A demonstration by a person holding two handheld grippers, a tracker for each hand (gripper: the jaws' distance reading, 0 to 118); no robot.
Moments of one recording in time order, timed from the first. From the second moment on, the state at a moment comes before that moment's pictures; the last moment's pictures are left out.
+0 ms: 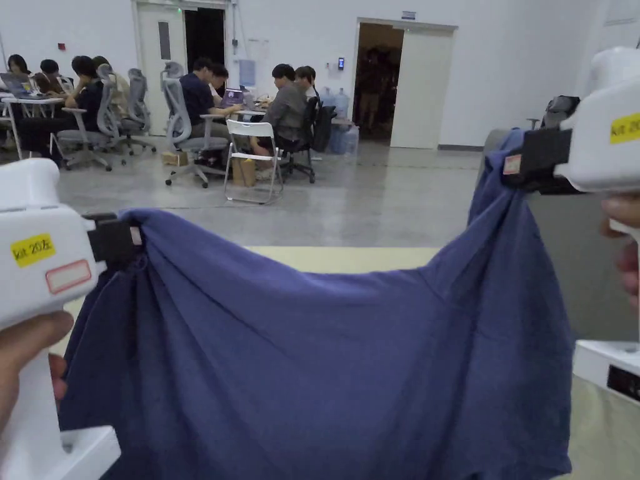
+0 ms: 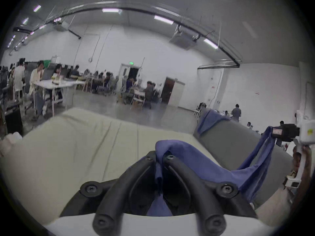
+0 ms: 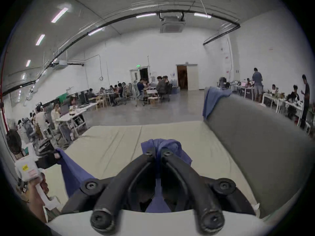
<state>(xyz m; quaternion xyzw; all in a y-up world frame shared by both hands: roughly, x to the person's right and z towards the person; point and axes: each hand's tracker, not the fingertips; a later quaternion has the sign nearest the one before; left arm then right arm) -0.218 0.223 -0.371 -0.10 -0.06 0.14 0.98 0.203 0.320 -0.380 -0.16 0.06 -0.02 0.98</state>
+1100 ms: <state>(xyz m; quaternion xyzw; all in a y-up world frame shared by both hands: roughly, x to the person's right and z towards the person) -0.251 0.068 -0.667 -0.29 0.03 -0.01 0.96 0.154 0.157 -0.702 -0.36 -0.05 0.00 0.93</state>
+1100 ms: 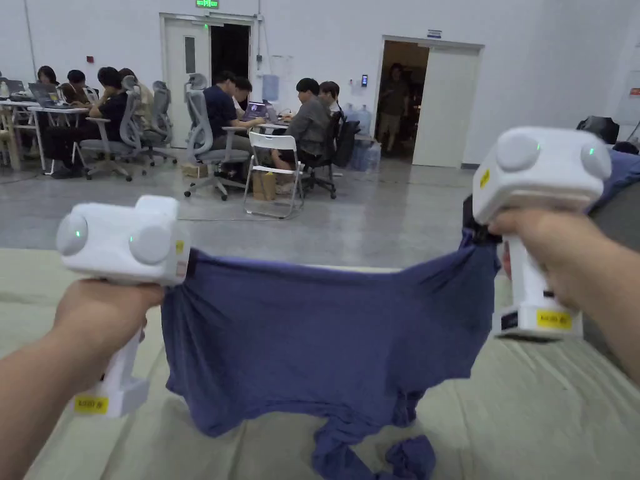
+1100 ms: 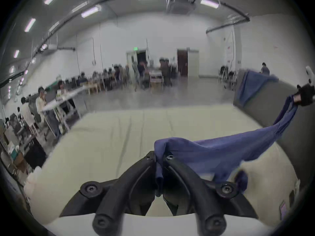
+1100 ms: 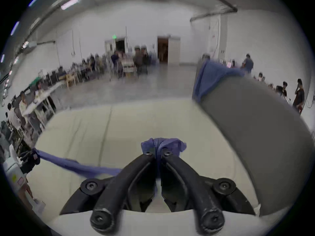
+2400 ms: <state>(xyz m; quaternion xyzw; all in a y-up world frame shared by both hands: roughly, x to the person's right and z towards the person) -0.281 -0.156 -0.215 -0.54 0.00 0.09 0.83 0.209 -0.133 -0.267 -0.63 0.05 0.06 0.77</state>
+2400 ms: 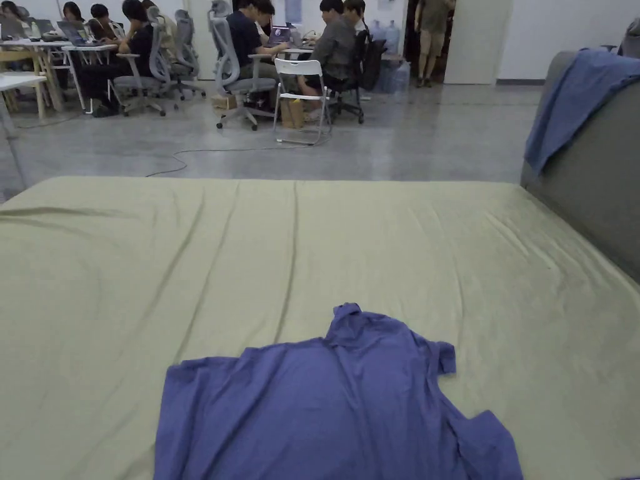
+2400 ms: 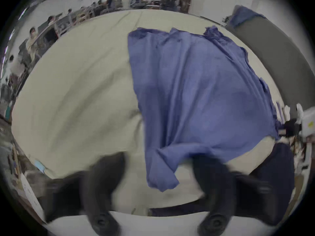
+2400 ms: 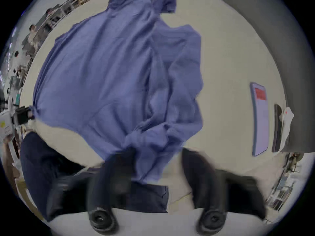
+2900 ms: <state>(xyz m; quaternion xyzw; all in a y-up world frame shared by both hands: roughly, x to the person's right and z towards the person) -0.262 -0.064 -0.169 -0.42 -0.03 0.16 0.89 0.178 -0.030 -0.213 -0.42 0.12 -0.05 0.90</state>
